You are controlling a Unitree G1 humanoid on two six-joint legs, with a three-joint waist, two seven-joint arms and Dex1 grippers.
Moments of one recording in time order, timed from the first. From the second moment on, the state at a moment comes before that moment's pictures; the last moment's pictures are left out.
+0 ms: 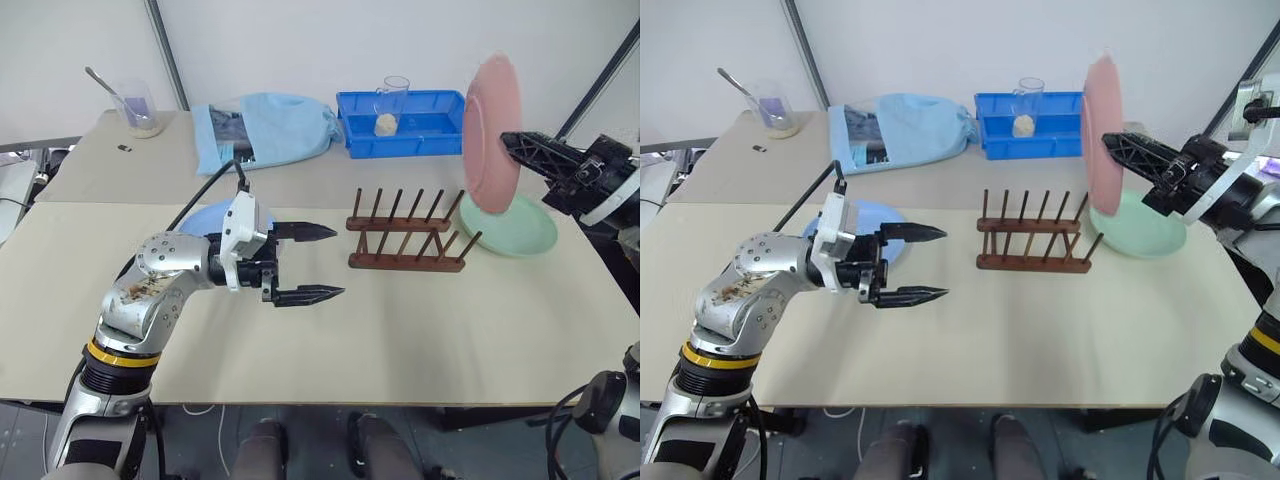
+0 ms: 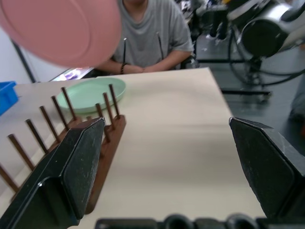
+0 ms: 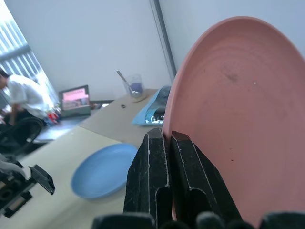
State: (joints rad) left arm -0.55 0.60 -0.06 -0.29 -0.63 0.48 -1.14; right arm -0.70 -0.75 -0.59 -0.08 0.94 1.18 0.67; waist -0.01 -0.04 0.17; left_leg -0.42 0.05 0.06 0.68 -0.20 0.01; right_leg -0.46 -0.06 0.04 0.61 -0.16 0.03
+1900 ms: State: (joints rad) left arm -0.67 0.53 -0.02 -0.28 -0.70 0.58 -1.00; right arm -0.96 -0.88 -0.40 0.59 0.71 1.02 0.83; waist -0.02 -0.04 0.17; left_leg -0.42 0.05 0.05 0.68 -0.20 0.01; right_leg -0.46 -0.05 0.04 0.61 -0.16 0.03
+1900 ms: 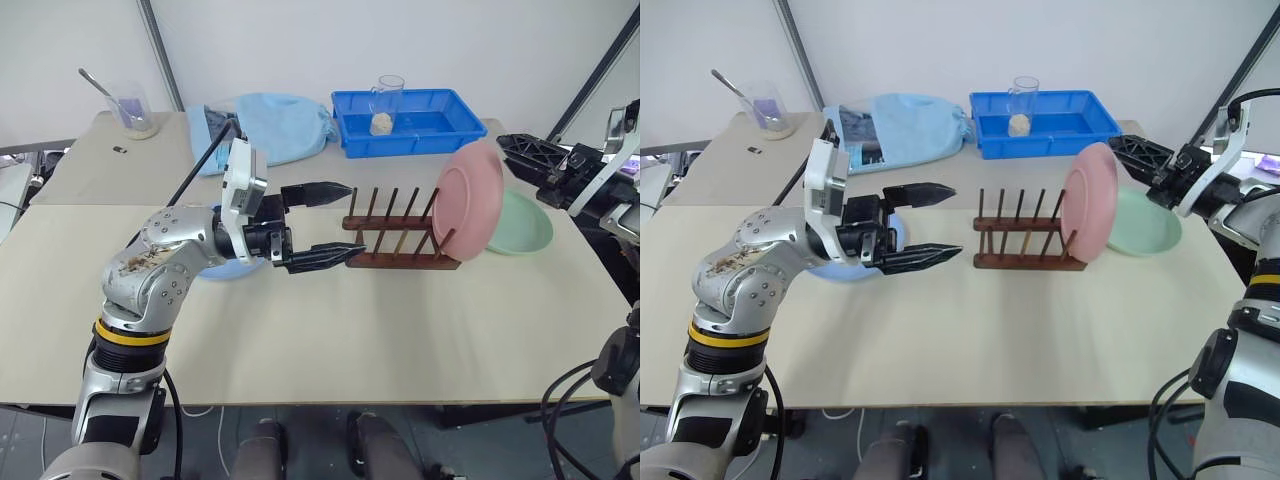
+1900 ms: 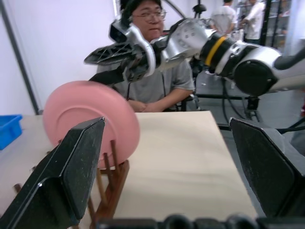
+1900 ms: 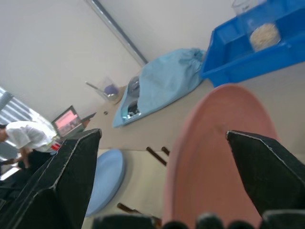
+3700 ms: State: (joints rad) left arm -0.61 0.59 -0.06 -0.34 -0.49 0.54 -0.90; right arm -0.88 -0.91 0.12 1.05 -0.24 -0.21 0.73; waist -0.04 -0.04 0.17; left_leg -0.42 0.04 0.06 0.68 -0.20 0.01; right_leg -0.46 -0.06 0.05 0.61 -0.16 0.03
